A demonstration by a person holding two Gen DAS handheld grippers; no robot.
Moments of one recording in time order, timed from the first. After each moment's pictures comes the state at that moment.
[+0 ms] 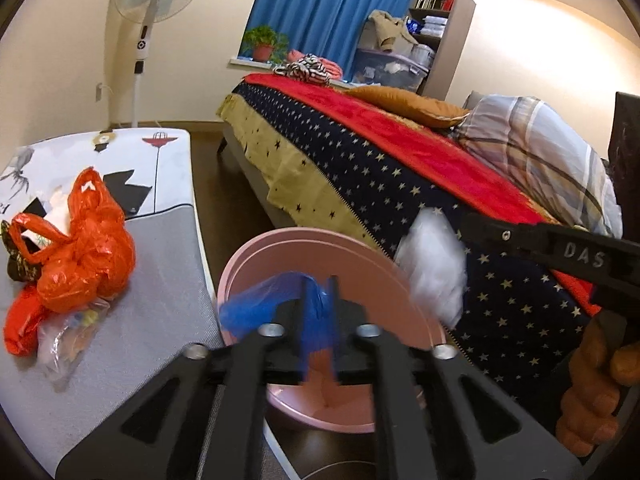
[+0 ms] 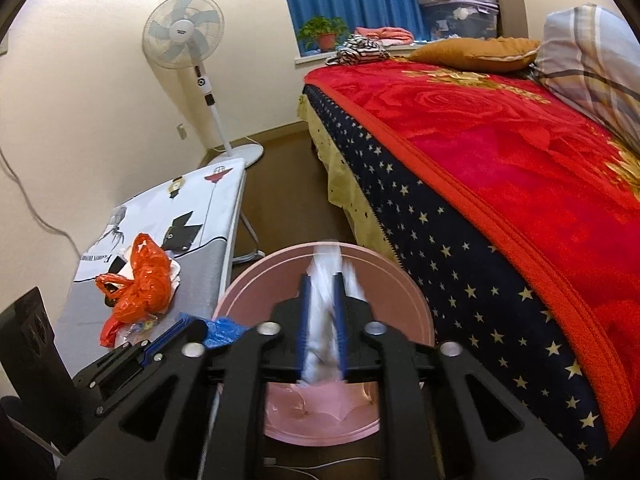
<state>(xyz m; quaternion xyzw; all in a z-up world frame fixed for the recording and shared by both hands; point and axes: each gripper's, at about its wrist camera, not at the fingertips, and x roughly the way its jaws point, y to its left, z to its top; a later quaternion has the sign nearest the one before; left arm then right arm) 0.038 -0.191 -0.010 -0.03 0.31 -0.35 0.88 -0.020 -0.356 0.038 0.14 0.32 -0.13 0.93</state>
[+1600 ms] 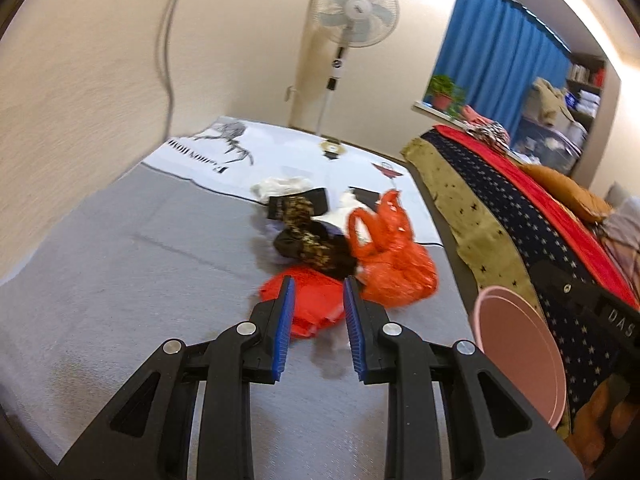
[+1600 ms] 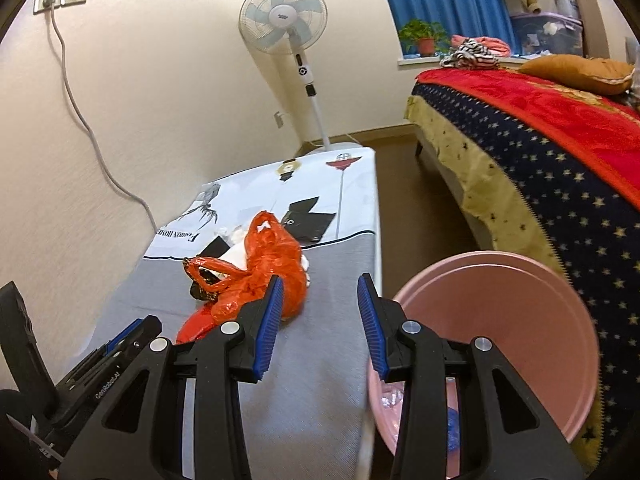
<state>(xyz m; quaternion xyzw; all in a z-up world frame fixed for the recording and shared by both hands) 0.061 -0.007 -0.013 -0.12 0.30 -0.05 0.94 0.052 -0.231 0.007 0.12 0.29 0.04 0.95</state>
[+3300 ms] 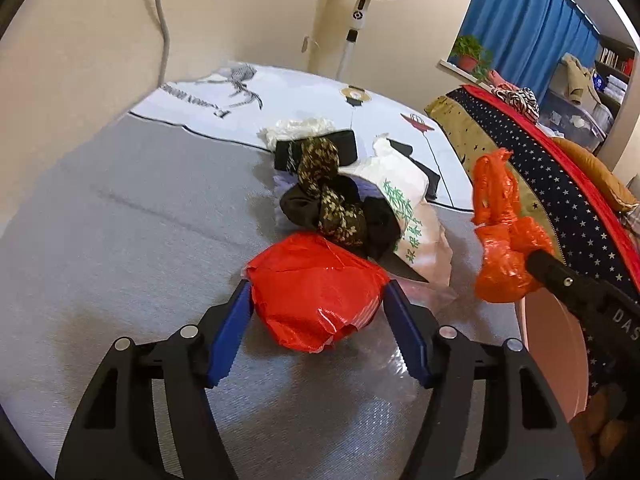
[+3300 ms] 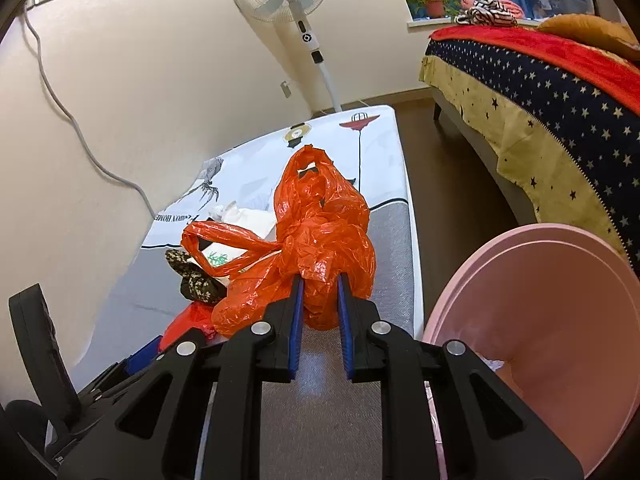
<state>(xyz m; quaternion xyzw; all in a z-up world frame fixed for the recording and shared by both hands) 0.109 -0.013 -0.050 -0.11 0.38 -0.03 0.92 0.102 -0.223 -0.031 0.15 0.34 0.07 0.93</state>
